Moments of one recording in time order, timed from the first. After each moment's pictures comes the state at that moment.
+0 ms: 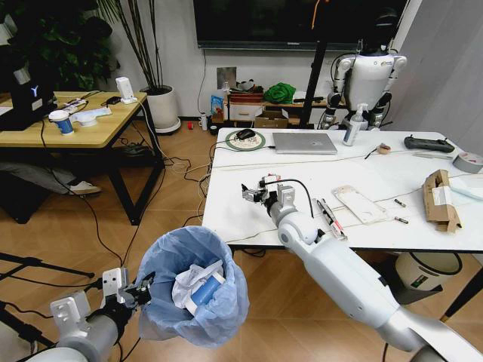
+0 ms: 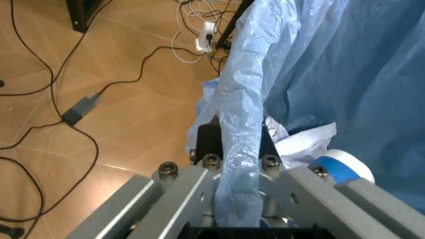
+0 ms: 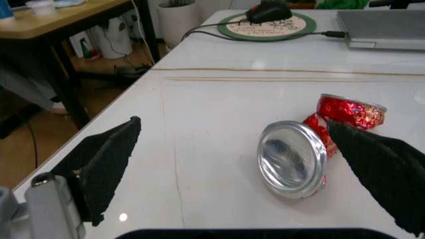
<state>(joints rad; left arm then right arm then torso) 1.88 -0.93 -0.69 -2.50 -1.14 0.44 -0.56 -0.56 1.23 -0.19 1.42 0.72 -0.28 0.32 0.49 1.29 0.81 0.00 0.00</state>
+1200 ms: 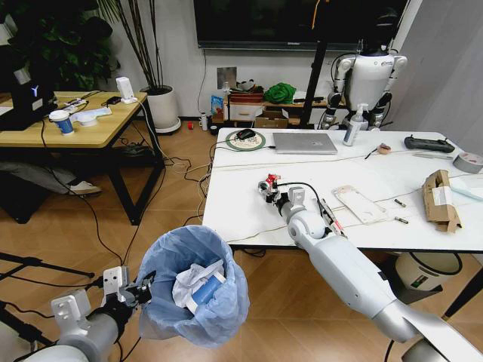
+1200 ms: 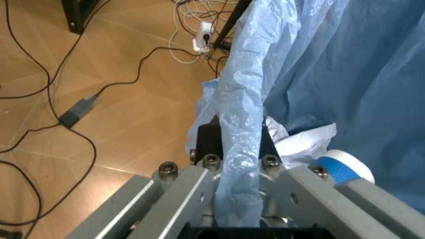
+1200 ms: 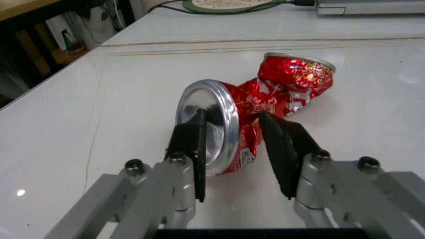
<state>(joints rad) 1.87 -0.92 -0.69 -2.50 -1.15 0.44 -0.56 -0.55 1.22 -0.15 1.29 0.71 -0.24 0.21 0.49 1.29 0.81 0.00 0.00</state>
